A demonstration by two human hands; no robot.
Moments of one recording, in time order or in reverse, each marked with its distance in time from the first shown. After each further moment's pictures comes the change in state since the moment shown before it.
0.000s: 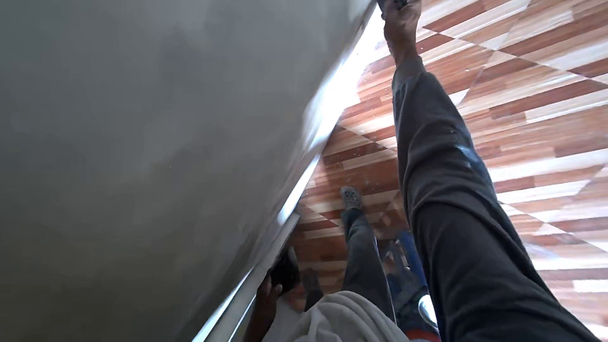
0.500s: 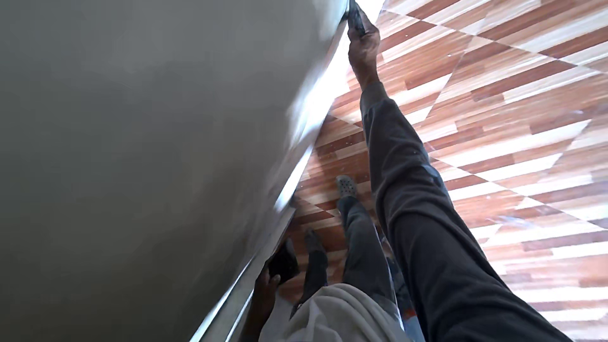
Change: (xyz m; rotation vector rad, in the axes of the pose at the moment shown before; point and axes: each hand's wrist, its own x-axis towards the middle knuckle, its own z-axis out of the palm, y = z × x) left_hand 0.003 -0.041 -0.002 -0.078 -0.016 0.042; right_hand -0.116 -0.007 0.032 0.020 0.047 -0.081
